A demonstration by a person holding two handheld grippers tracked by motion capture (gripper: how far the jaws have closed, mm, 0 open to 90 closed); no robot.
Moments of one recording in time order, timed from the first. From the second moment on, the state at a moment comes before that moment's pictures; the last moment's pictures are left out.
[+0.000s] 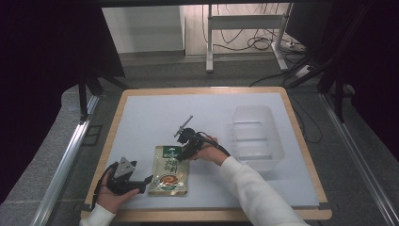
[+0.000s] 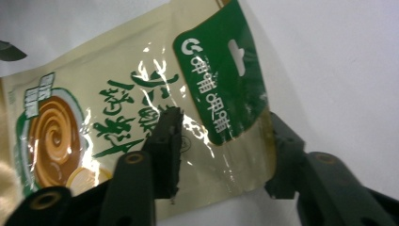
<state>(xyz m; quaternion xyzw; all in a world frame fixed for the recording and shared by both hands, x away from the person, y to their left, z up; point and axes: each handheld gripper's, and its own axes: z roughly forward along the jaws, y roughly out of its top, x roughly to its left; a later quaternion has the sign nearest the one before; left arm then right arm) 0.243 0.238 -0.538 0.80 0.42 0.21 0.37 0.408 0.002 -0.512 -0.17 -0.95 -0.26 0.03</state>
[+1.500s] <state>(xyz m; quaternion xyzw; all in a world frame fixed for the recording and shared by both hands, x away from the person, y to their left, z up) 0.241 0.240 -0.537 0.79 0.43 0.22 0.38 0.357 -0.014 -0.388 -0.08 -0.94 -0.31 -0.07</state>
